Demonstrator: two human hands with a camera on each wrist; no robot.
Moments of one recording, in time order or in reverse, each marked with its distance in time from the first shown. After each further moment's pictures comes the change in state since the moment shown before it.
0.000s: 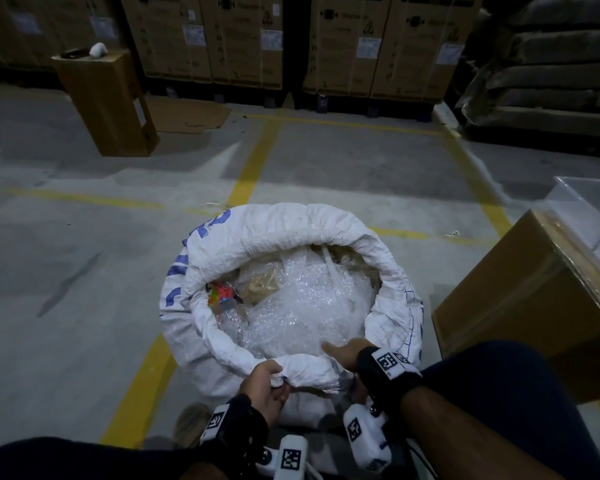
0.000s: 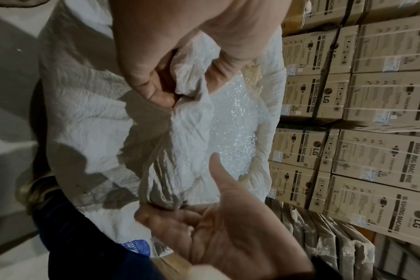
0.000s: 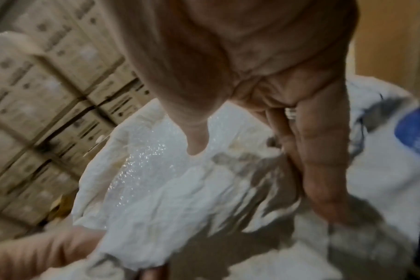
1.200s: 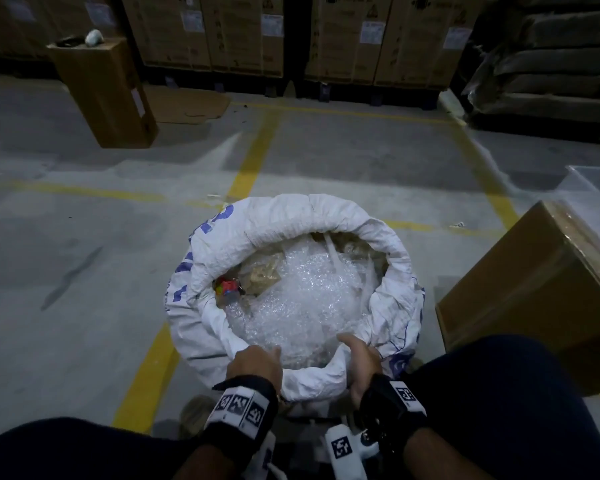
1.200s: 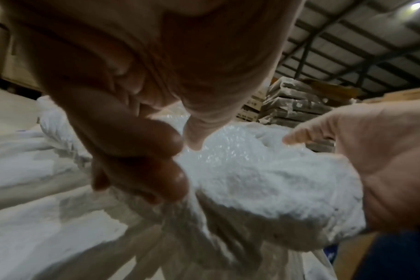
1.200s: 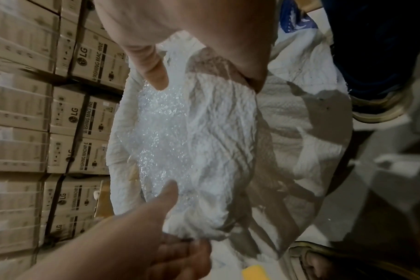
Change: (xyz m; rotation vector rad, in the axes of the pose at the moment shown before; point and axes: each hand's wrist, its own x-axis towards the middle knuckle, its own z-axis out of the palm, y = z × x) left_hand -0.028 0.029 0.013 1.603 0.452 0.395; right_hand 0.025 0.023 0.049 1.415 0.133 0.155
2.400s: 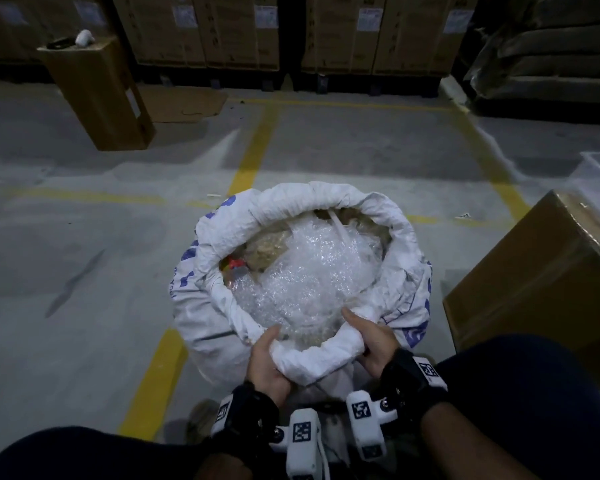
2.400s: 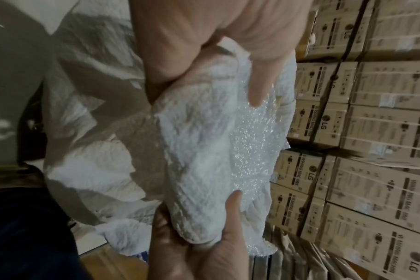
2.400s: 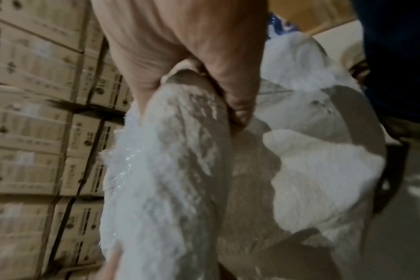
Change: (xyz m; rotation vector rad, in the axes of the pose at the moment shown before) left_hand 0.019 0.014 0.014 -1.825 -0.743 -0.207; right_hand -0.008 -0.051 0.007 0.012 -0.223 -0.019
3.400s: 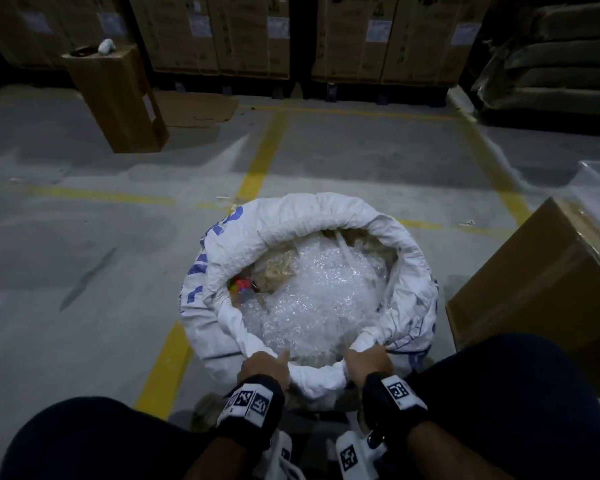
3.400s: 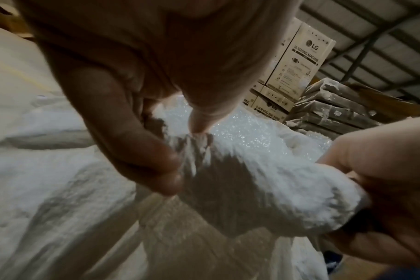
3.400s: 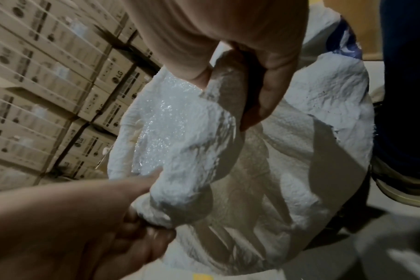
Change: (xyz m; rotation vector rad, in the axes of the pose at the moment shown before) left_hand -0.020 0.000 -0.020 1.664 0.752 0.168; right_hand -0.016 0.042 0.001 -0.898 0.408 -0.090
